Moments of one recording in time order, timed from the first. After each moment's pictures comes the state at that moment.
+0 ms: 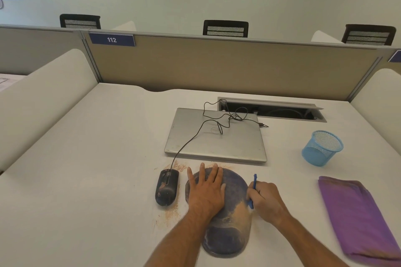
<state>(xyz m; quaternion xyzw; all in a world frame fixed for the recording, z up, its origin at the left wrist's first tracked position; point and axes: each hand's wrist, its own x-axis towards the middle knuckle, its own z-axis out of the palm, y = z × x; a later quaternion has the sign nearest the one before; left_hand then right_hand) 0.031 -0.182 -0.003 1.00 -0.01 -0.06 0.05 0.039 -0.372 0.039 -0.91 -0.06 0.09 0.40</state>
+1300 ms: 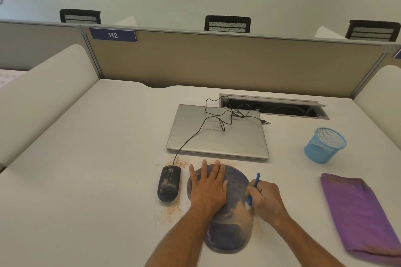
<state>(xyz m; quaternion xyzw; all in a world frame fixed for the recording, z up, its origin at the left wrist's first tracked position) 0.032 -0.182 -0.007 1.00 -0.01 -0.05 0.05 0.029 -0.364 0.032 -0.89 -0.05 0.07 0.44</state>
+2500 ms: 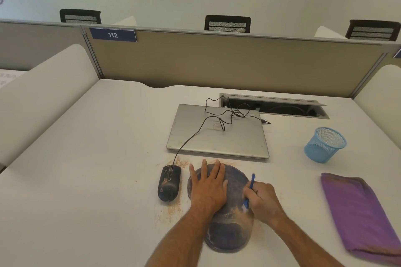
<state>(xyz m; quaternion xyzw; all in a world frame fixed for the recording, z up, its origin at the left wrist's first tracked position) 0.031 -0.184 -0.006 1.00 -0.01 -0.05 0.04 0.026 -0.358 0.034 -0.88 -0.07 0.09 0.46</state>
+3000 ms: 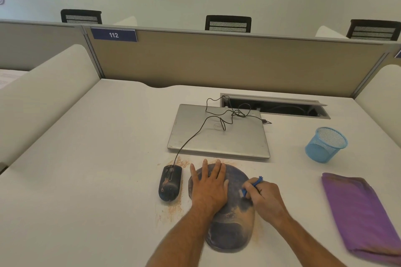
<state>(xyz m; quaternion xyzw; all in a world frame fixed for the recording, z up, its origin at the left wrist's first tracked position) 0.031 -0.182 -0.007 1.00 -0.01 -0.05 0.04 0.027 -0.363 0.033 -0.89 -0.05 0.06 0.45</state>
